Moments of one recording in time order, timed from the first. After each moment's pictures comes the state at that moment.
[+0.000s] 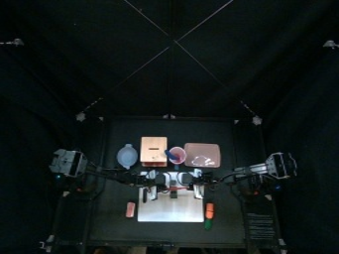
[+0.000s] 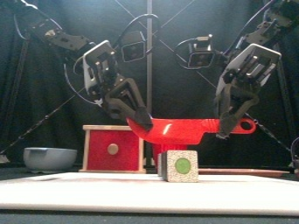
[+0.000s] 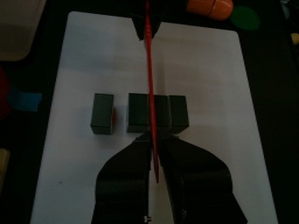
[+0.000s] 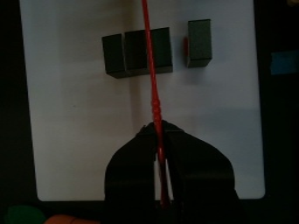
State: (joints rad) left arm -0.11 0.08 0.68 -0.18 -0.10 0.00; right arm 0.02 -0.16 0.79 0.19 0.30 -0.04
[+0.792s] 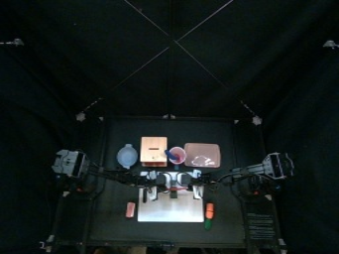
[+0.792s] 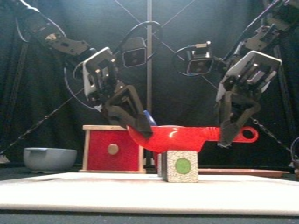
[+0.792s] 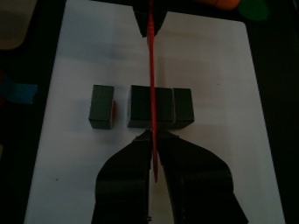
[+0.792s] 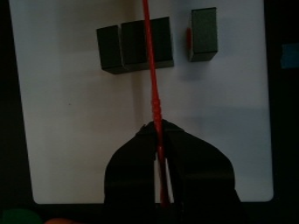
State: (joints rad) left arm -0.11 0.10 0.68 -0.19 -0.10 0.00; right arm 0.03 -0.12 0.79 0.21 0.30 -0.04
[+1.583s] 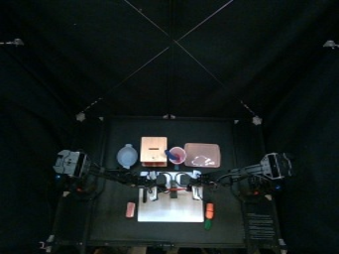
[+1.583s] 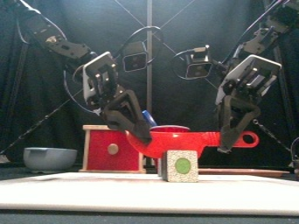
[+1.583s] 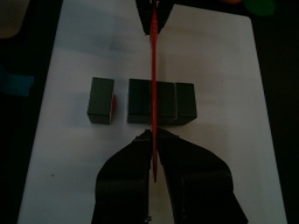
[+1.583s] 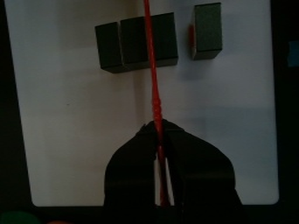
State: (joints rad) left arm -0.12 0.15 0.68 -0.24 -0.10 0.00; right arm 0.04 -0.06 0.79 0.21 0.29 -0.04
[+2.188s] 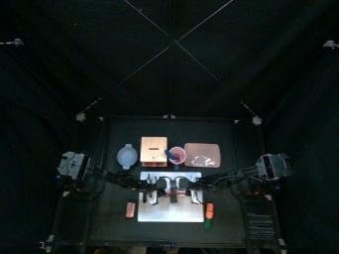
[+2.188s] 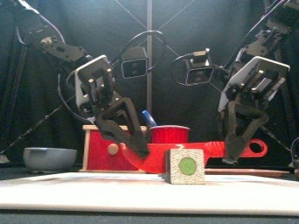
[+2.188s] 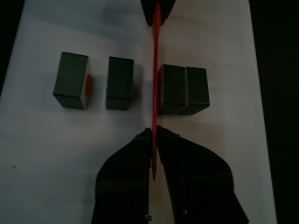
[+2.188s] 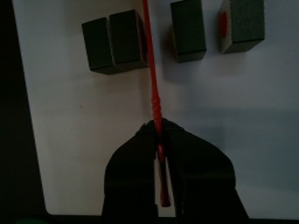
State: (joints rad) left arm -0.17 0.15 0.68 -0.29 -0.10 0.00; right arm 0.09 -0.04 0.78 0.27 0.30 -0.04
